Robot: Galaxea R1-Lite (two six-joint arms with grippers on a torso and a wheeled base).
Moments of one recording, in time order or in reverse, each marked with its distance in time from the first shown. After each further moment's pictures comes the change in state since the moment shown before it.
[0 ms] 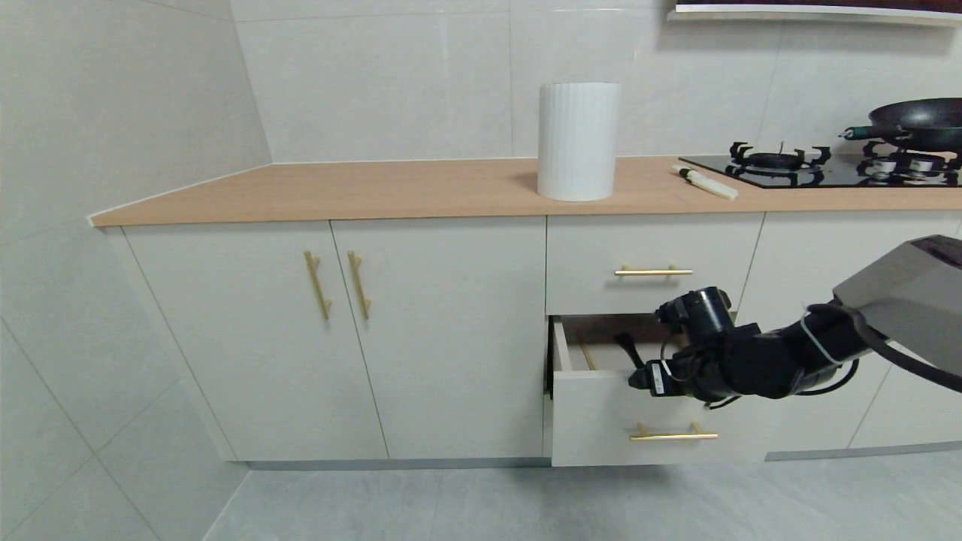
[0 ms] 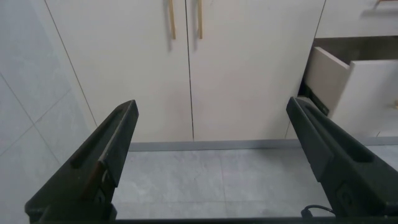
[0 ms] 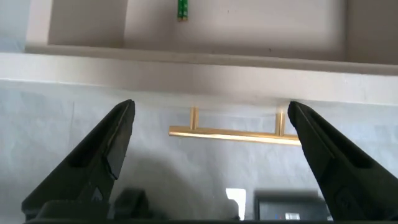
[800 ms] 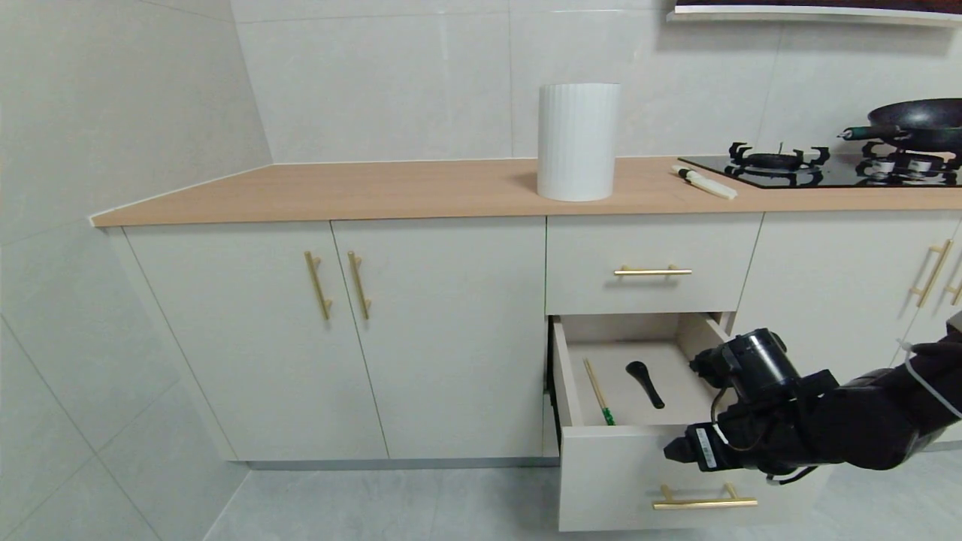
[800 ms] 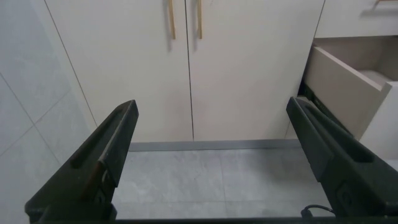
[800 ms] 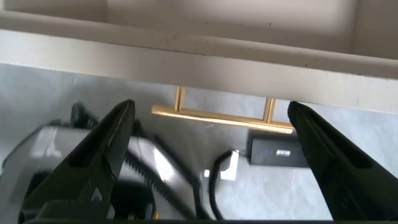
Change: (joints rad) left arm -0.001 0.000 0.000 0.000 0.000 0.000; right arm 0.045 -0.248 0.393 0.013 0.034 0.002
